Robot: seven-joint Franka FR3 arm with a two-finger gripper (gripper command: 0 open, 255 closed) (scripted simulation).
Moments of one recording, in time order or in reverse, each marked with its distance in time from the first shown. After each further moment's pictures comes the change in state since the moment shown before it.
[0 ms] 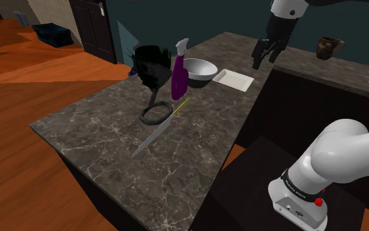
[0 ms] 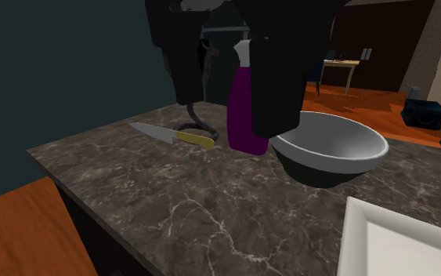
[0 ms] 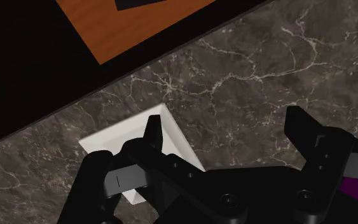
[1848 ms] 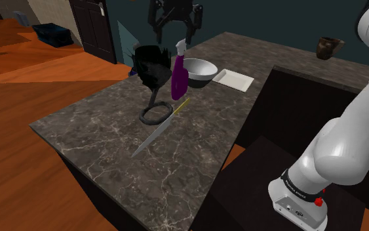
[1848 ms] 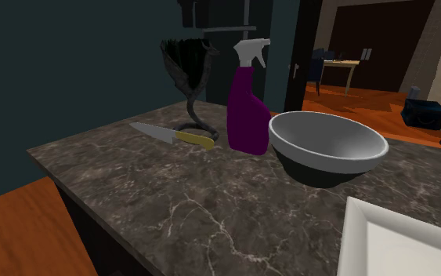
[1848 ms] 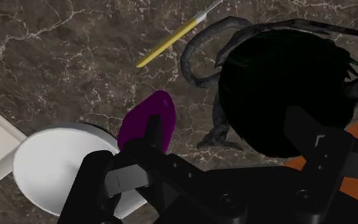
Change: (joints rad) arm 0.115 0.771 0.350 0.879 0.170 -0.112 0.607
